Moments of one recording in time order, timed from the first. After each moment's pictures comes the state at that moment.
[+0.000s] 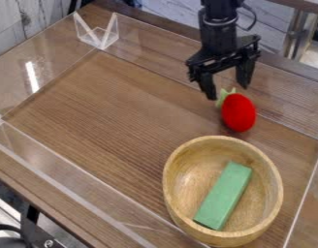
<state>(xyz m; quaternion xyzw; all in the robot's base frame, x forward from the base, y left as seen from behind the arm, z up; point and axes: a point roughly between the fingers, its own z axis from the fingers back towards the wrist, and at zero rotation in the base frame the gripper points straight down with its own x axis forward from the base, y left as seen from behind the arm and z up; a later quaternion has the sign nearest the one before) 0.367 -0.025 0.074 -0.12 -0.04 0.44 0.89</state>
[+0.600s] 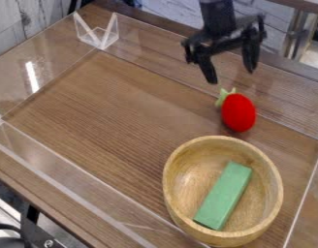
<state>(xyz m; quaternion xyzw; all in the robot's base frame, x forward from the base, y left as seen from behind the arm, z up) 0.357 -0.017 0.111 -0.16 -0.04 0.37 0.91</state>
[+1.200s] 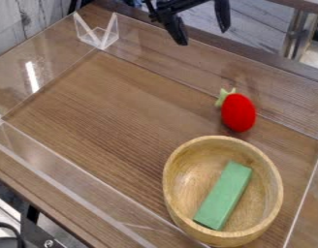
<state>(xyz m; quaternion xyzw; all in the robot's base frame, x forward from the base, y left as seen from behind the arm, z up) 0.335 0.010 0.156 -0.20 -0.08 0.26 0.94</state>
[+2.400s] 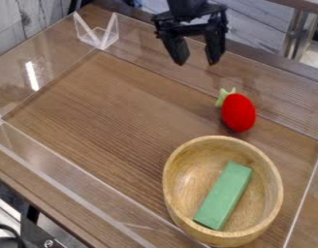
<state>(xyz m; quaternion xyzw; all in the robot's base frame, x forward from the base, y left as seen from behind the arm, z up) 0.345 0.015 0.110 -0.17 -0.07 0.04 0.98</state>
